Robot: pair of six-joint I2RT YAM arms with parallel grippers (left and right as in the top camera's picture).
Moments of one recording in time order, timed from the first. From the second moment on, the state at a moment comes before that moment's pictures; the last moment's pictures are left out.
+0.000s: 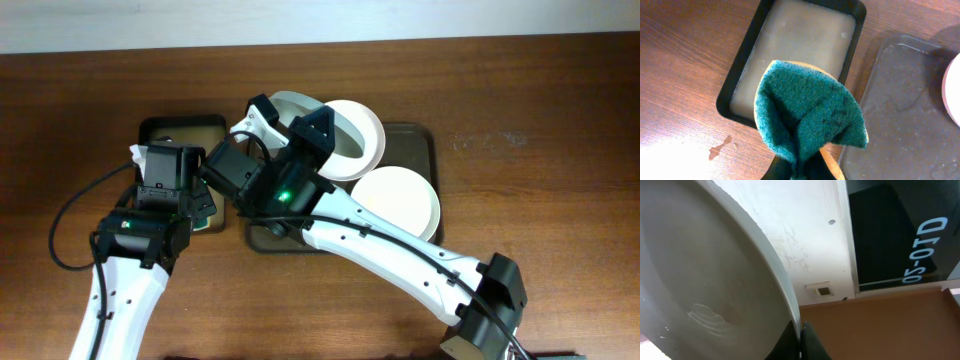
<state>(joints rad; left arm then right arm) -0.17 1.19 1.10 -0.91 -0.33 -0.45 0.99 1.94 1.88 -0.97 1.37 -0.24</state>
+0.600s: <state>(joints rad) -0.19 1.19 1.10 -0.91 -0.33 -0.45 0.35 1.94 1.88 -1.13 -0.01 0.02</state>
